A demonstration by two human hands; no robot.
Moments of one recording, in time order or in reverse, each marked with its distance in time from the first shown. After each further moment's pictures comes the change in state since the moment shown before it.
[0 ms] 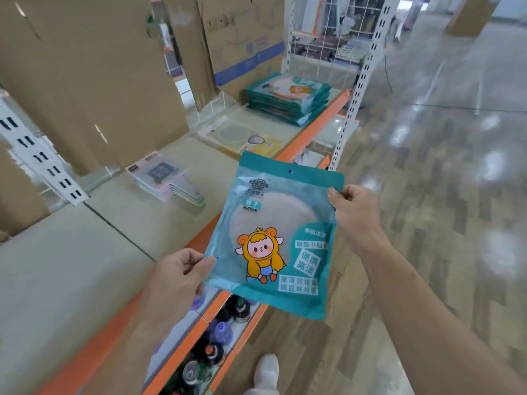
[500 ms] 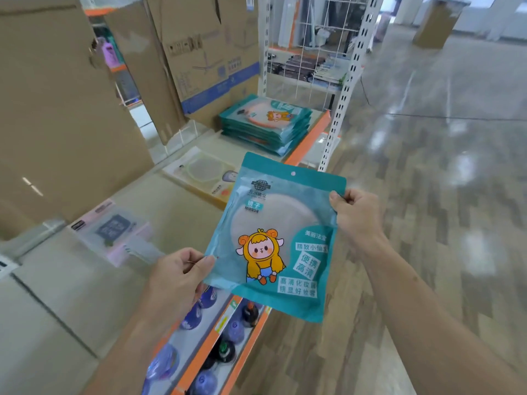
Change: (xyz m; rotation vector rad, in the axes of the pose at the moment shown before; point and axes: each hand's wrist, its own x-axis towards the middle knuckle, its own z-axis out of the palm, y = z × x) left_hand 0.122 0.042 0.048 0.048 -0.049 0.057; right_hand 0.111 -0.018 -0.002 -0.064 0.093 -0.003
